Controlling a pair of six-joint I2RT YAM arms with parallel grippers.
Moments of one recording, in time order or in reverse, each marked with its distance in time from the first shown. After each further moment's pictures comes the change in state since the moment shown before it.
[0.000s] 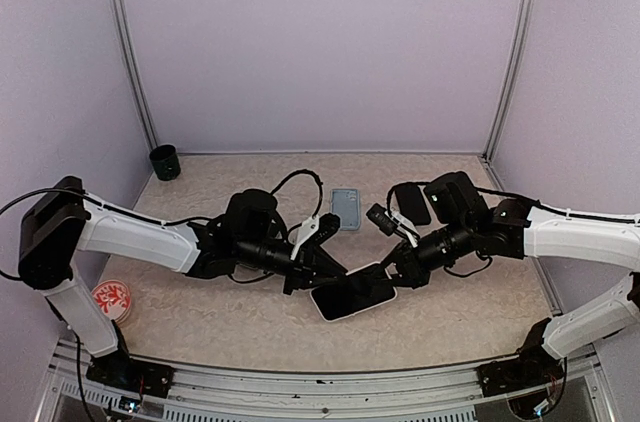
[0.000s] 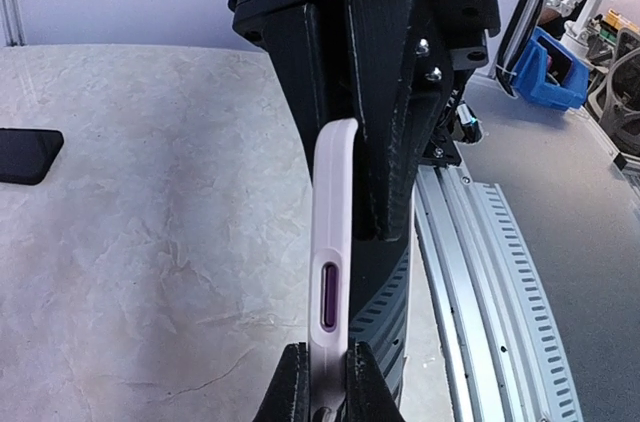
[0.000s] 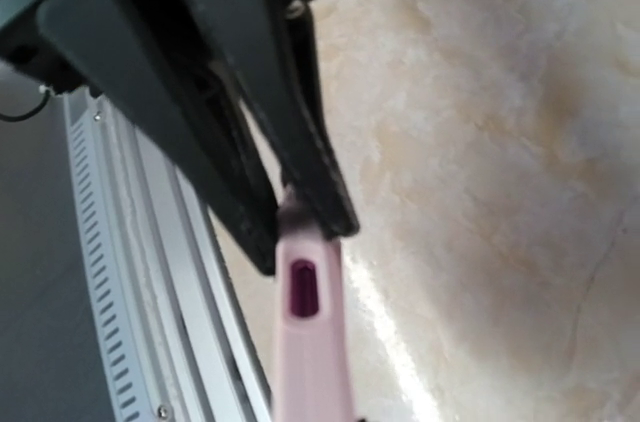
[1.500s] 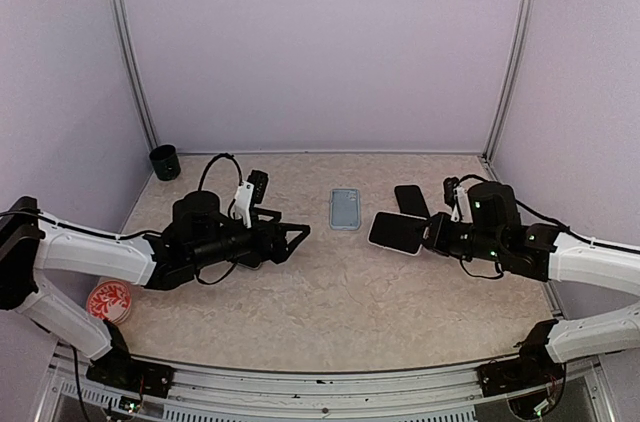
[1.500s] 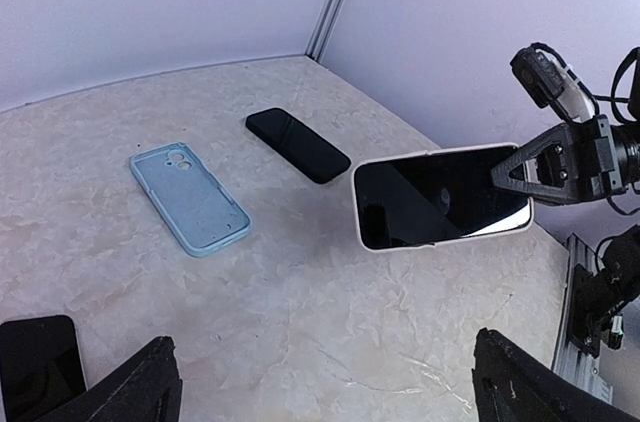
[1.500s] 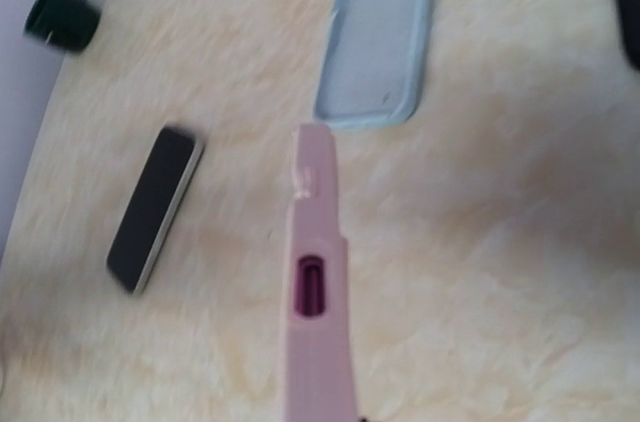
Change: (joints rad) left arm 0.090 -0.260 -0.261 0.210 -0.604 -0.398; right arm -0.126 -0.224 -0.240 0.277 0.573 0.614
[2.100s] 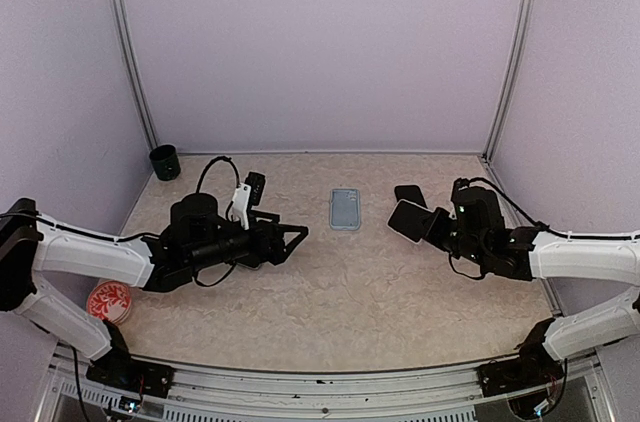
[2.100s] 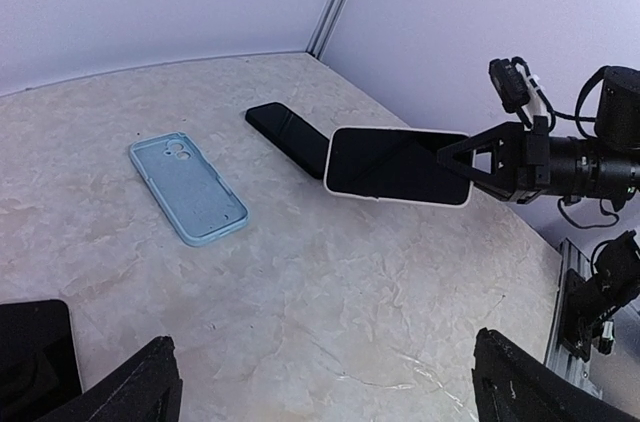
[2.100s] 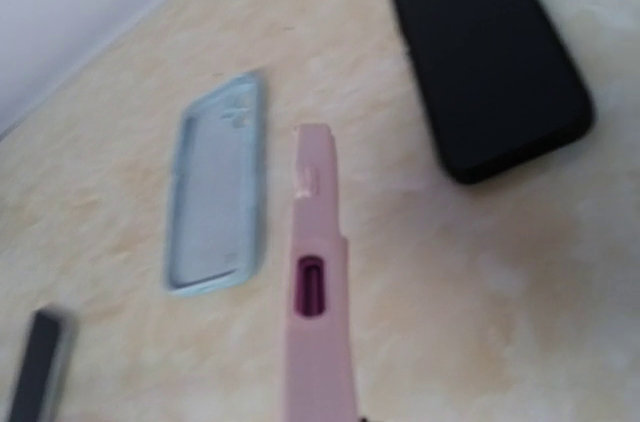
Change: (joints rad) left arm 0.000 -0.014 -0.021 0.005 0.000 -0.038; right arm -0.001 0.161 -0.024 0.167 0.331 0.112
